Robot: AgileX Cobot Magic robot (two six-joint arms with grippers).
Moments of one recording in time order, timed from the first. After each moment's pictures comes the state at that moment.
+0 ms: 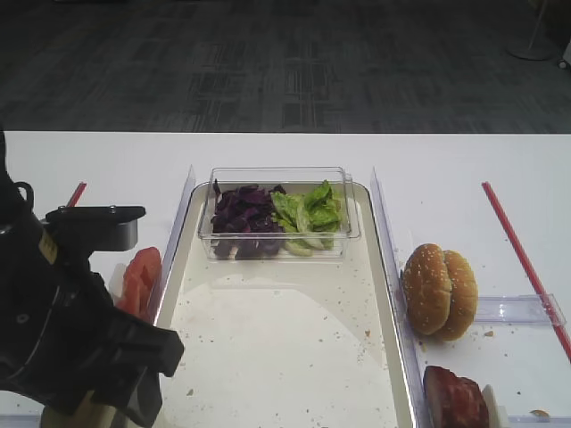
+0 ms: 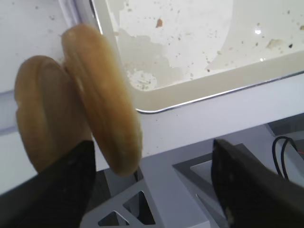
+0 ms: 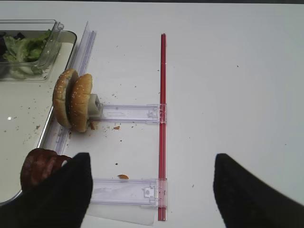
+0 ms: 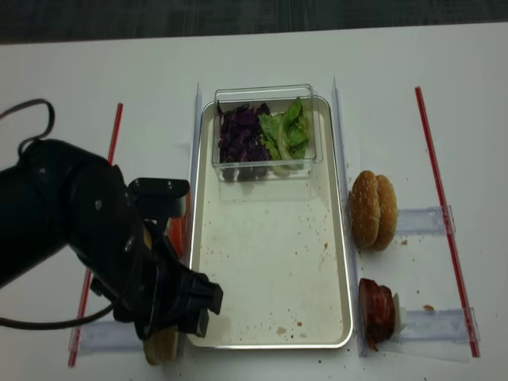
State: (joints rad) left arm -0.59 1.35 -0.79 -0.21 1.00 -0.32; right arm -0.01 -0.02 -0.48 0.08 1.13 -0.04
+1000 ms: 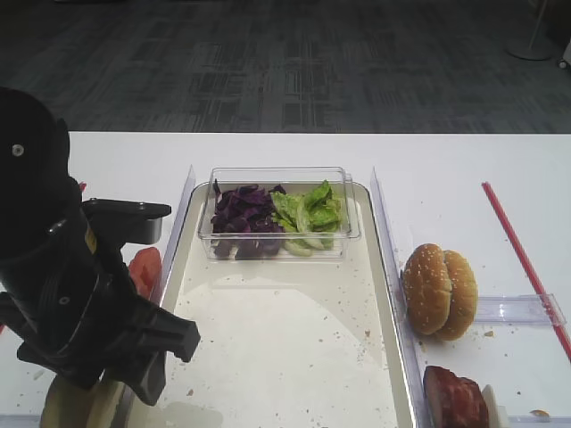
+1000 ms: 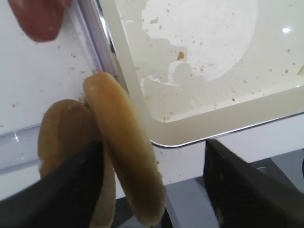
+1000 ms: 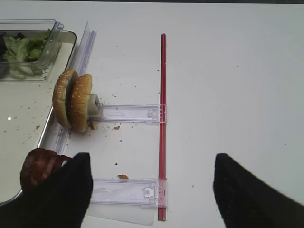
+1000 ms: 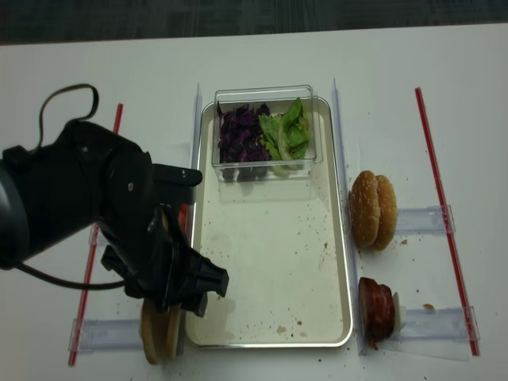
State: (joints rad) left arm -0.60 1.47 -0.85 -0.12 0.98 -0.32; right arm -0.01 -0.02 -0.48 0.08 1.13 -0.05
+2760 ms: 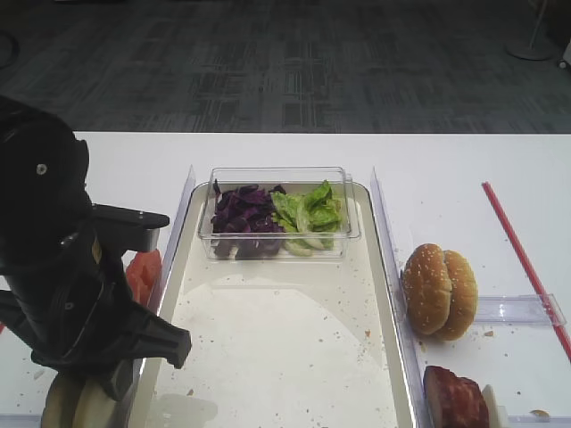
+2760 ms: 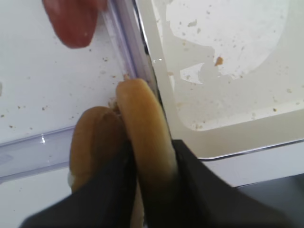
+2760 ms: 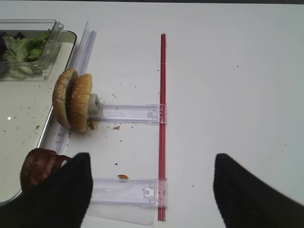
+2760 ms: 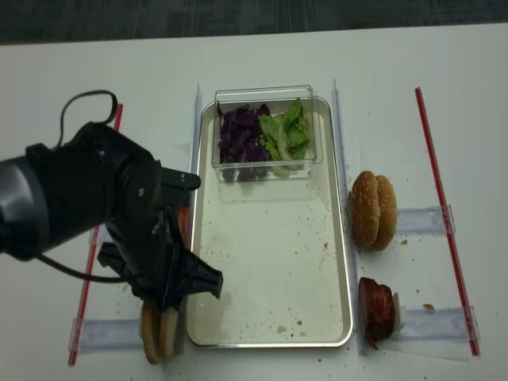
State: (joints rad) left arm -0.60 1.53 -0.85 -0.03 0.97 -0.37; right arm -0.01 -0.02 -0.48 0.08 1.13 -0.05
